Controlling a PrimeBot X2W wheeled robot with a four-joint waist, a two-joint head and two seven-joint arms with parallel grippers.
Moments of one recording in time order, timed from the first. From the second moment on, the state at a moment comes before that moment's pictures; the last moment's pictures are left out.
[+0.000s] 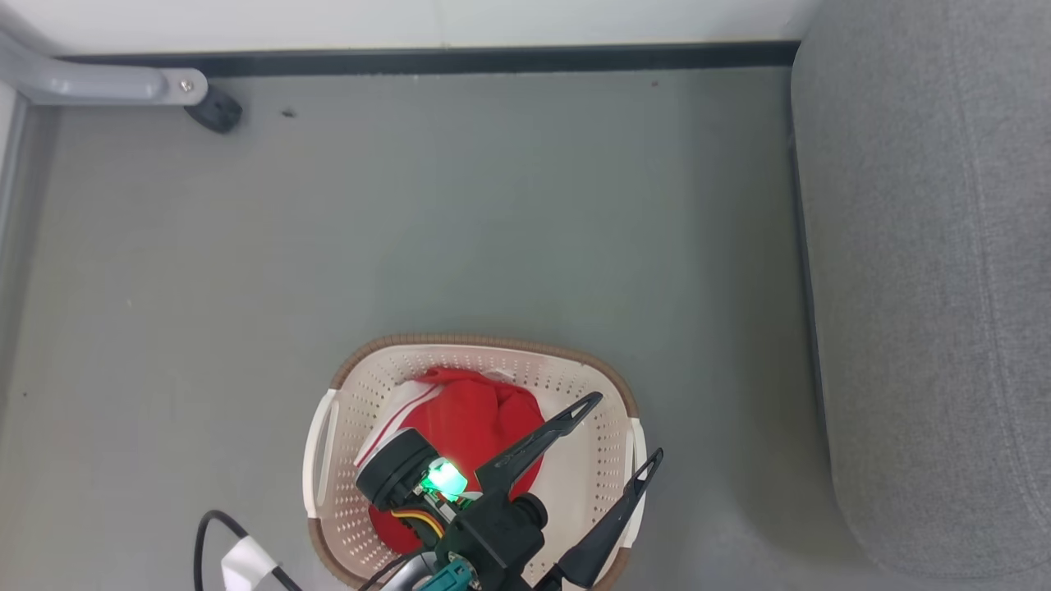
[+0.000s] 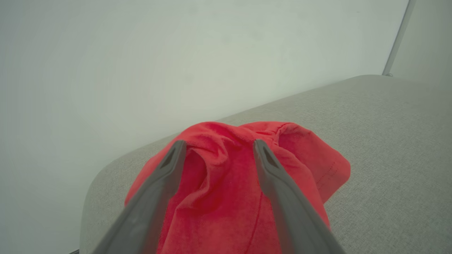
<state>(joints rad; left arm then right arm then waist) -0.40 0.23 -0.81 -0.07 -0.34 -0.01 -0.06 -0.78 -0.53 -0.20 0.73 0.49 -0.06 -0.24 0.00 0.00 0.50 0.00</state>
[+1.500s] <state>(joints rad) -0.16 0.26 -0.56 0.06 -0.42 0.12 -0.16 -0.25 -0.20 0.05 0.28 0.31 0.01 -0.25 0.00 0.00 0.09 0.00</state>
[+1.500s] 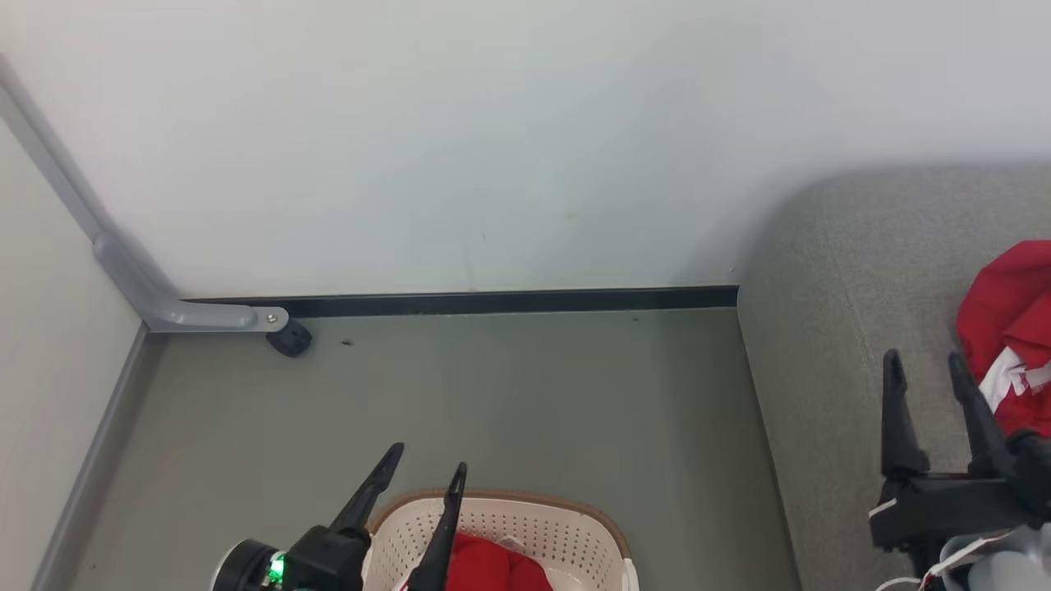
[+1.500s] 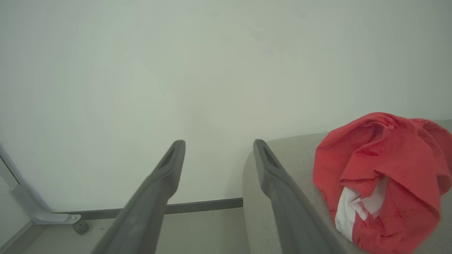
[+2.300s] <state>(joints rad) 0.01 0.21 -0.36 0.15 -0.40 0.12 -0.18 0.02 -0.14 0.12 0.16 0.26 -0.01 -0.25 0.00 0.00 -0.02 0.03</state>
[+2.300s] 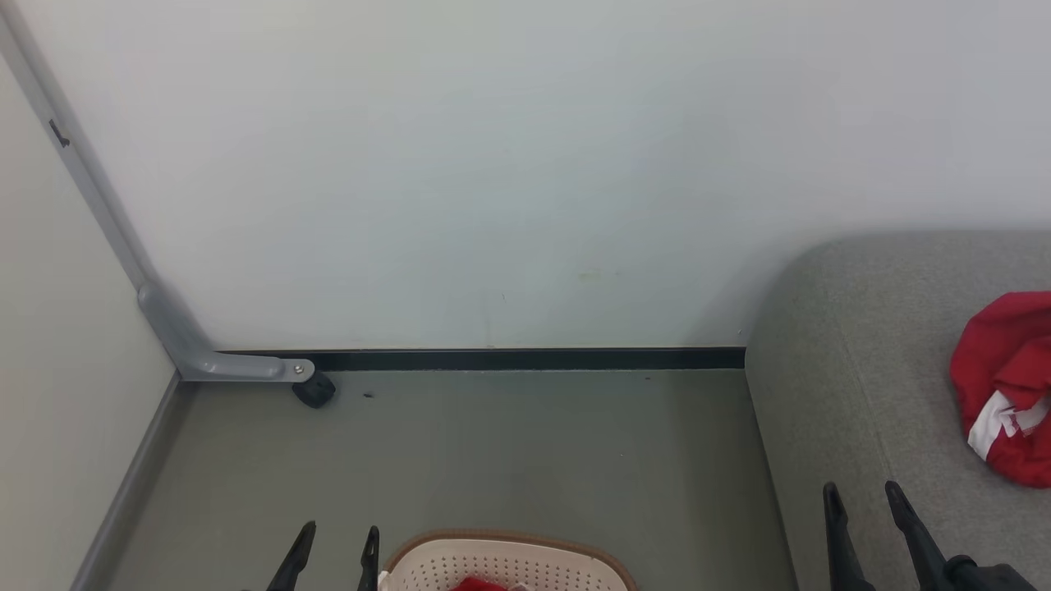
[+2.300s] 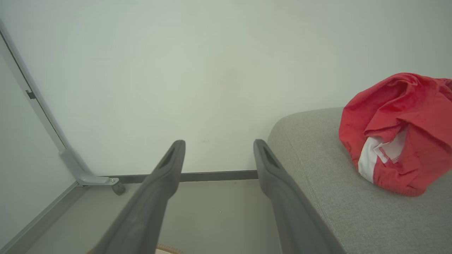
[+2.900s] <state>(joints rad) 0.03 0.18 -0.33 0.16 -0.36 0.12 -0.18 0.06 -0.14 0.11 0.11 0.26 -0.03 -0.25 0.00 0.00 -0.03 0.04</state>
